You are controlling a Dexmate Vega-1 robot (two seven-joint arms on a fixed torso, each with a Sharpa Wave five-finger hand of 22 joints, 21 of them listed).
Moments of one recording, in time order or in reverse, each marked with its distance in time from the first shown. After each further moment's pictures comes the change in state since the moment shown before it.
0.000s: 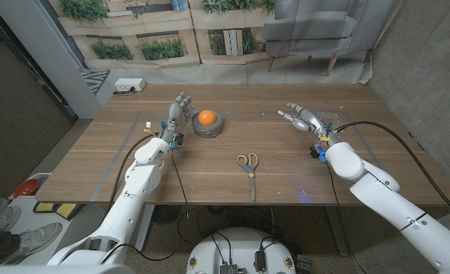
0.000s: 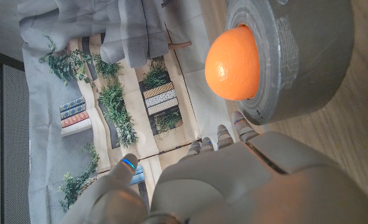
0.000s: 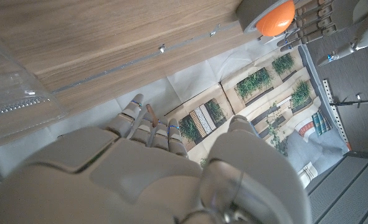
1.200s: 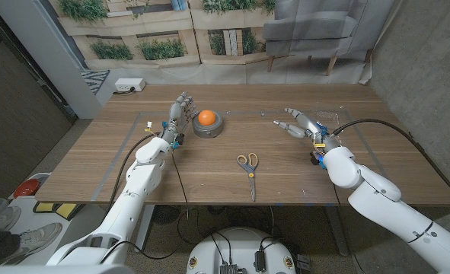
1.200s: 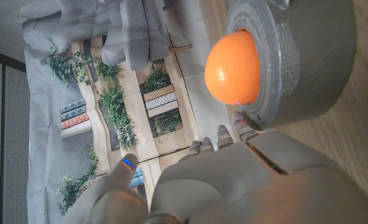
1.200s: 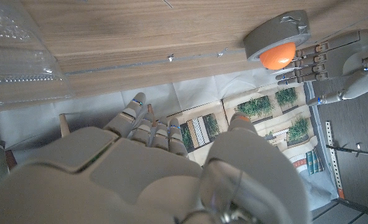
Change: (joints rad) left arm -0.014 -0.002 0.005 0.025 -0.006 -0.011 -0.018; left_hand 0.000 0.000 0.000 0.000 0.000 0.004 0.004 0.000 0.000 0.000 0.000 0.000 0.000 0.000 0.000 0.000 0.000 0.000 0.000 0.000 0.000; right arm -0.057 -0.065 -0.054 -0.175 -0.189 -0.214 -0.001; right_hand 0.021 -0.005 0.009 -0.025 -0.014 0.014 -0.014 0.000 0.005 0.007 -0.007 0.000 0.005 0.015 -0.007 0.000 0.000 0.014 0.004 0.000 0.000
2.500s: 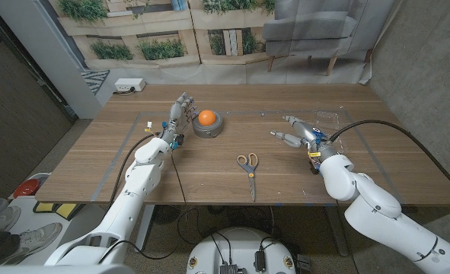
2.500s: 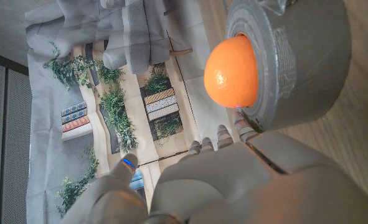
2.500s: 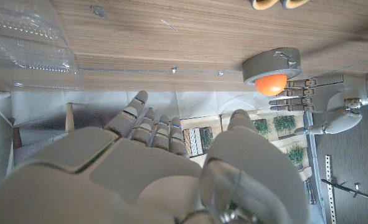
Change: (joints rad) left arm -0.004 0.009 0.002 0.011 -0.008 -0.003 -0.027; left_hand 0.000 0.000 0.000 0.000 0.000 0.000 0.000 0.000 0.000 0.000 0.000 0.000 0.000 0.000 0.000 0.000 0.000 0.000 0.007 -0.005 0.000; right arm -0.060 -0.033 -0.074 -0.158 -0.206 -0.210 0.065; right_hand 0.016 0.000 0.008 -0.022 -0.007 0.007 -0.007 0.005 0.000 0.020 -0.009 0.000 0.000 0.026 -0.009 0.000 0.000 0.011 0.000 0.000 0.000
